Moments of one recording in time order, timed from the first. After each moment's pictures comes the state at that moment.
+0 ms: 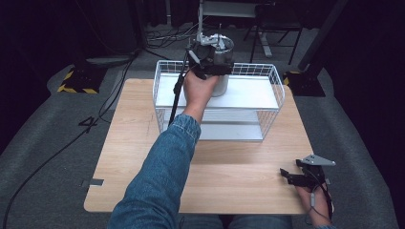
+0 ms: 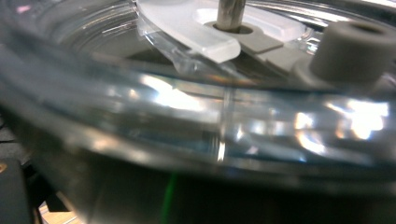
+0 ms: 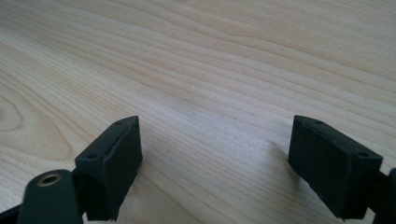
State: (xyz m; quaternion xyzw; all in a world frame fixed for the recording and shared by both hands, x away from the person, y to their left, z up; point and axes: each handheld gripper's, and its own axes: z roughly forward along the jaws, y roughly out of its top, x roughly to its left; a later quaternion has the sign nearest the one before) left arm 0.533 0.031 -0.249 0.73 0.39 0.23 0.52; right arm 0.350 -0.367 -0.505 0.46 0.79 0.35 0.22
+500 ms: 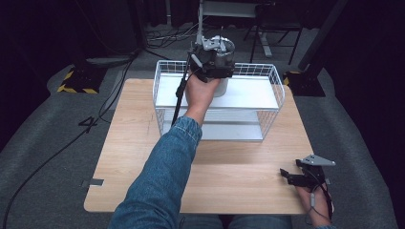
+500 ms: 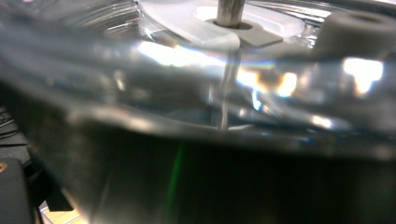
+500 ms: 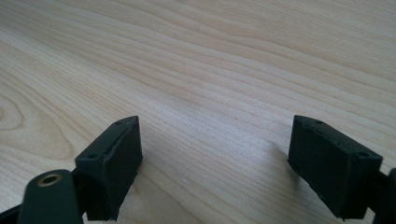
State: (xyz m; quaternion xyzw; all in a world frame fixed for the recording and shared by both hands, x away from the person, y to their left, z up) left arm 0.529 0.025 -0.257 0.72 0.39 0.26 0.52; right arm 0.350 -0.367 -0.505 0.46 0.79 0.35 0.22
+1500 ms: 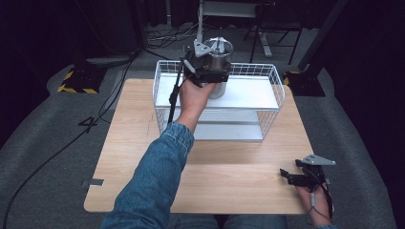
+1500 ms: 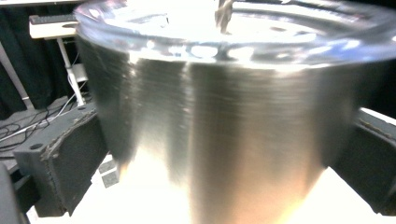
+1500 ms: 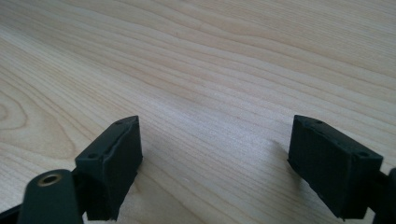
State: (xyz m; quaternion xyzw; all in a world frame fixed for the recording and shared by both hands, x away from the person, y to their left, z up) left arm 0.507 0.042 -0.256 0.70 0.38 0.27 0.54; right arm 0.351 -0.368 -0.505 0.46 0.79 0.35 0.21
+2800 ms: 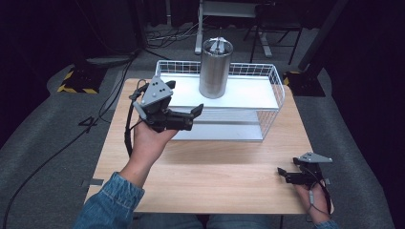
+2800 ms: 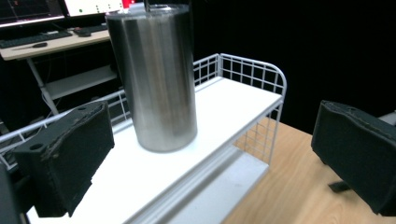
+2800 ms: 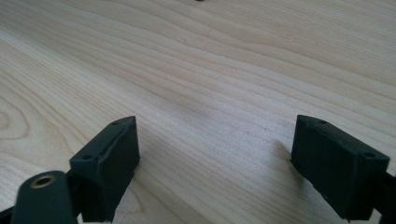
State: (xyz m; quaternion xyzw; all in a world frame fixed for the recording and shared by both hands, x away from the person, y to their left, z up) left arm 0.355 0.130 -0.250 0.73 0.29 0.25 0.56; right arm 0.359 -0.362 -0.505 0.45 0.80 0.35 0.20
